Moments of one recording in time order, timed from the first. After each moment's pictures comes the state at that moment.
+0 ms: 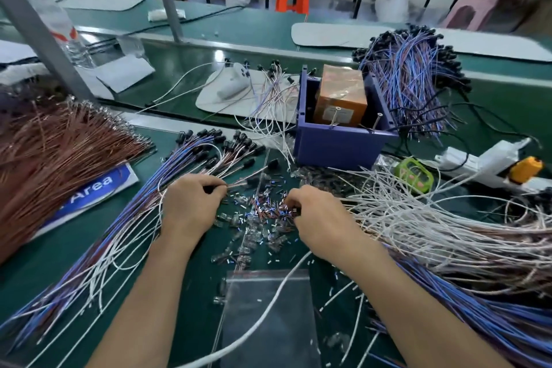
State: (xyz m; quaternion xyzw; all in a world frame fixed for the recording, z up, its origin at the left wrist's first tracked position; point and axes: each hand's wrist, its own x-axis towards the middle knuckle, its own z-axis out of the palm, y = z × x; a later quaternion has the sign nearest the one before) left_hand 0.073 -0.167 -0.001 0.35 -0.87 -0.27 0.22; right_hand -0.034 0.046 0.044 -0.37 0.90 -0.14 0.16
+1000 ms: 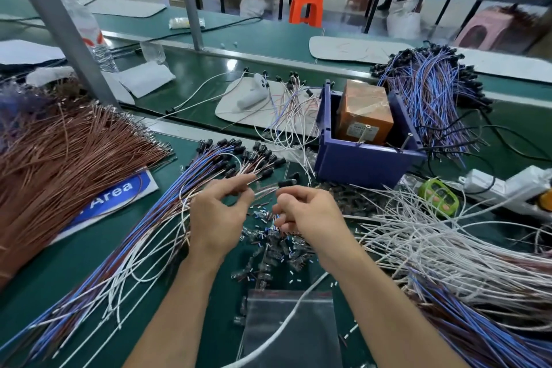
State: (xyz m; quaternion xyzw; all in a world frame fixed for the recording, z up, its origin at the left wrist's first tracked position) left_hand 0.076 -0.148 0.006 0.28 -0.78 -0.45 0.34; right_hand -0.016 -0.009 0.049 -0.11 0.71 -0.61 0.33
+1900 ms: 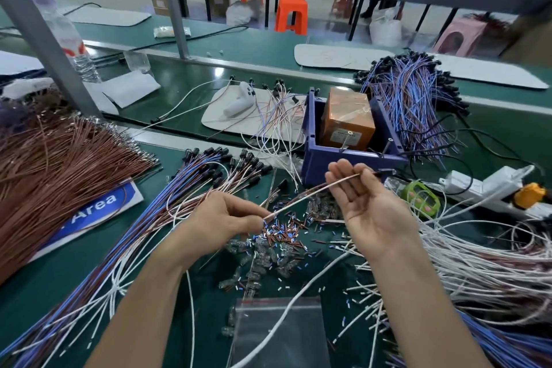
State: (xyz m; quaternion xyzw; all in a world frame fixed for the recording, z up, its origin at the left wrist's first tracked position) left_hand 0.073 -0.158 0.047 0.17 -0.75 -0.64 0.00; right_hand -0.063 0.052 0.083 0.08 0.34 -0.90 0.27
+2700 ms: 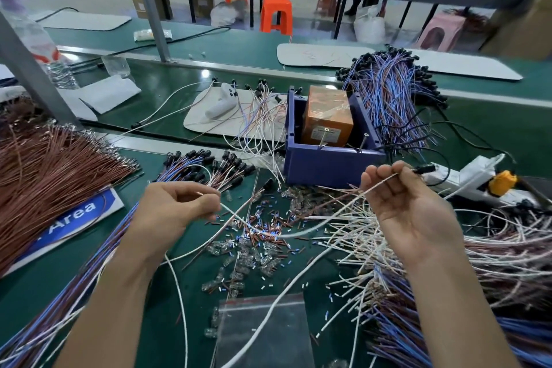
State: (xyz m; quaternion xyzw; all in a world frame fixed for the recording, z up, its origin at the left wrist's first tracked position) left_hand 0.088 -0.164 0.066 0.26 -0.70 -0.63 0.19; right_hand -0.077 0.117 0.098 0.07 0.36 -0.91 0.19
